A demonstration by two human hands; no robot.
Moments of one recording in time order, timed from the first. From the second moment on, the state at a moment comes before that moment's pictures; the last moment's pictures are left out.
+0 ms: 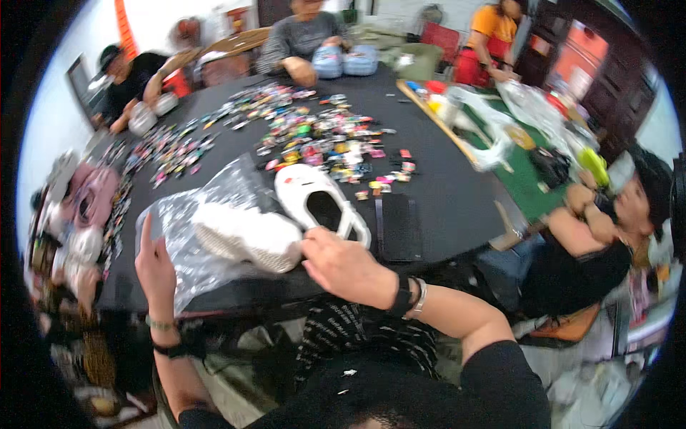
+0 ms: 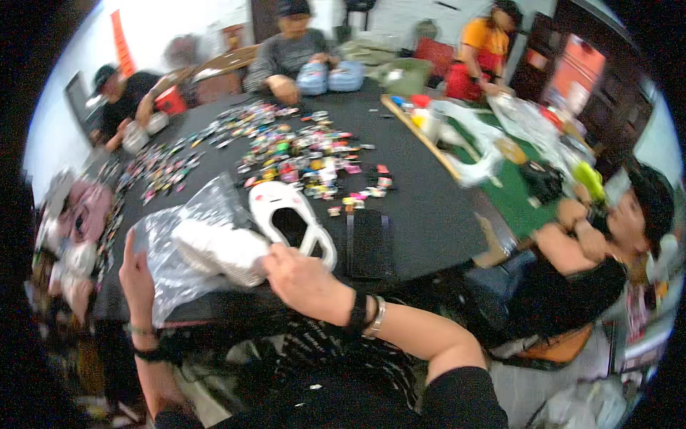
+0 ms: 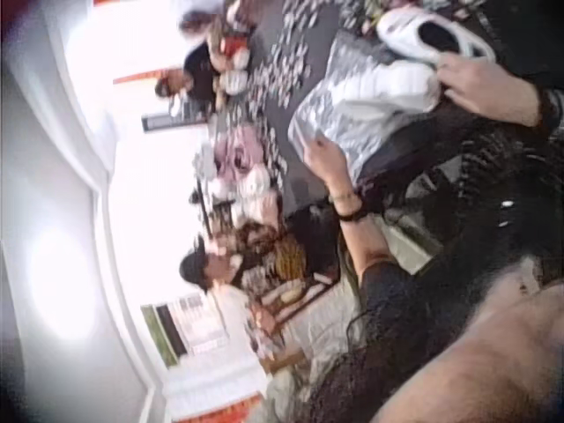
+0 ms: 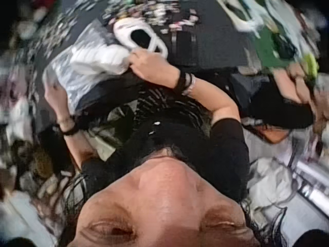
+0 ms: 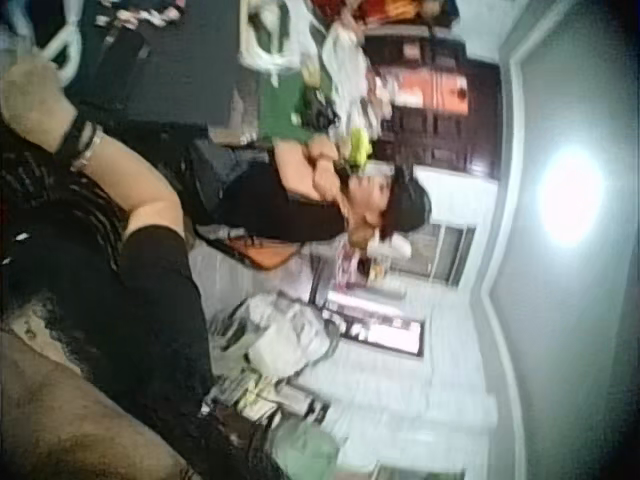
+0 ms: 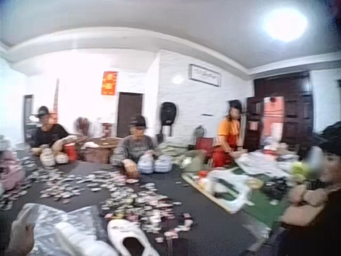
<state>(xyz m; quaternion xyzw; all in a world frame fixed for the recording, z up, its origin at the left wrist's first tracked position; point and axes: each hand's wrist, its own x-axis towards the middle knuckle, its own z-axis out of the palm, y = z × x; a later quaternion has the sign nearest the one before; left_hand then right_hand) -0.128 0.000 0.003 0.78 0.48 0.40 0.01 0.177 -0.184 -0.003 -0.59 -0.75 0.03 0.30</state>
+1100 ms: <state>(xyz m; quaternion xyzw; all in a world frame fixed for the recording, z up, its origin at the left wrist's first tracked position) -0.118 -0.114 -0.035 0.89 0.42 0.18 0.02 0.182 -0.204 -0.034 -0.53 -0.71 -0.03 0.47</state>
